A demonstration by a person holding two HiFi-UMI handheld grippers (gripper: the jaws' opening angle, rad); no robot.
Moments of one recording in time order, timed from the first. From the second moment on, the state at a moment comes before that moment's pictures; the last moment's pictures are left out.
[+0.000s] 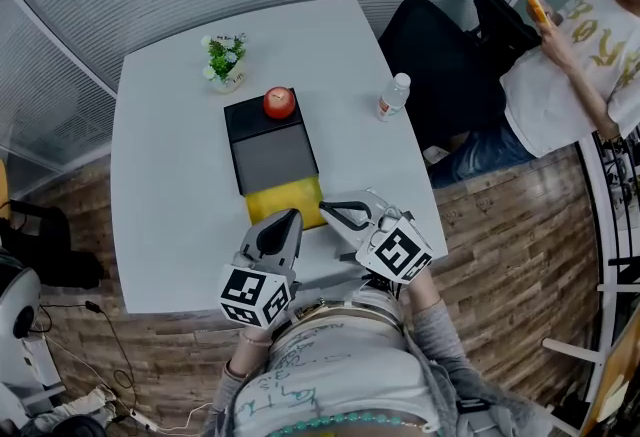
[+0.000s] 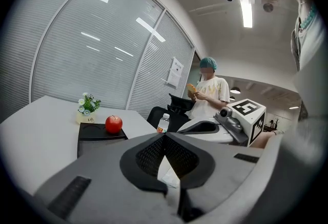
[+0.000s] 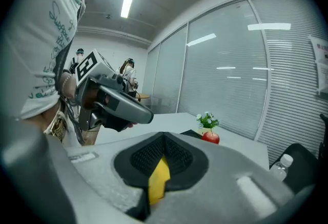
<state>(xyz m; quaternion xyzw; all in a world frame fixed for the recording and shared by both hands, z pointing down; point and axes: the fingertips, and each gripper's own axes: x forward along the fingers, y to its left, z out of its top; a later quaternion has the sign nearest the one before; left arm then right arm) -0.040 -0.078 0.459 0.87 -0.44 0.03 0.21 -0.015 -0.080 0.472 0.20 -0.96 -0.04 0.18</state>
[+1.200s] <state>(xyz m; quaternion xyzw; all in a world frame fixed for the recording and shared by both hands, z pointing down) -0.070 -0.088 0.385 0.86 -0.50 -0.02 0.07 -0.054 -0.080 0.382 0.26 -0.96 -0.08 0.06</state>
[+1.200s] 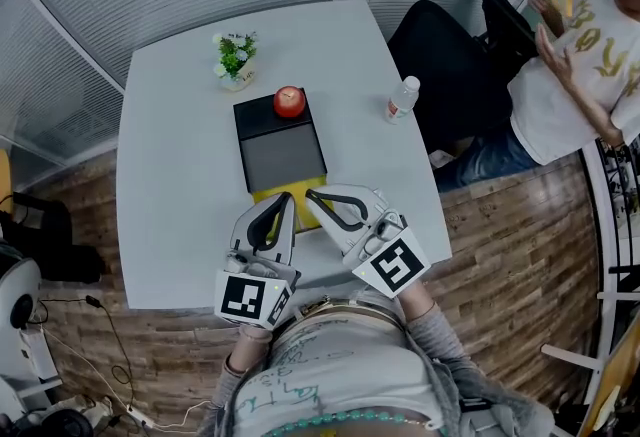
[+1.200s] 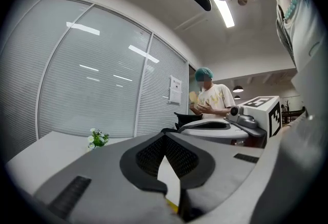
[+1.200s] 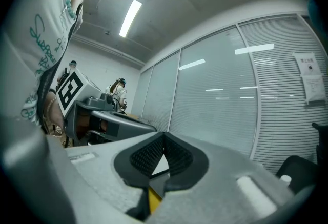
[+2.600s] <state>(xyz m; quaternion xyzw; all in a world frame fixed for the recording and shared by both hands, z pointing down) -0.061 -0.085 0.398 0.87 -0.49 -0.02 0.09 -0.051 -0.079 0.387 0.24 -0.97 -0.07 0.07</state>
